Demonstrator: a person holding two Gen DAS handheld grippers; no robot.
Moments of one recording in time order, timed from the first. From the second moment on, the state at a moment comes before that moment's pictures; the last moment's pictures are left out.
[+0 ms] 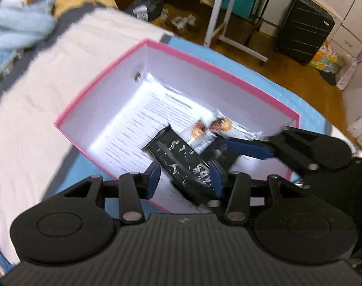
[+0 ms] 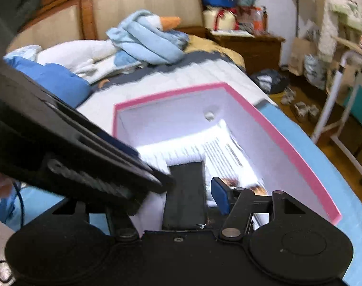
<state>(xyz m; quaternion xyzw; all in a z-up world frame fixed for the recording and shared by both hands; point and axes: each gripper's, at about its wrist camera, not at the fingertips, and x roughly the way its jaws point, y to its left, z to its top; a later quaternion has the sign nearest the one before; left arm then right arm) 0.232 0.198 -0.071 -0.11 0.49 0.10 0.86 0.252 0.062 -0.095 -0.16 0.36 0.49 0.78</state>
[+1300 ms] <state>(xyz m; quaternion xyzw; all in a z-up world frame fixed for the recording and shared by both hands) 0.245 -0.027 -0.083 -0.01 0.48 -0.13 0.87 0.212 -0.224 -0.080 -0.15 0.41 0.27 0.86</state>
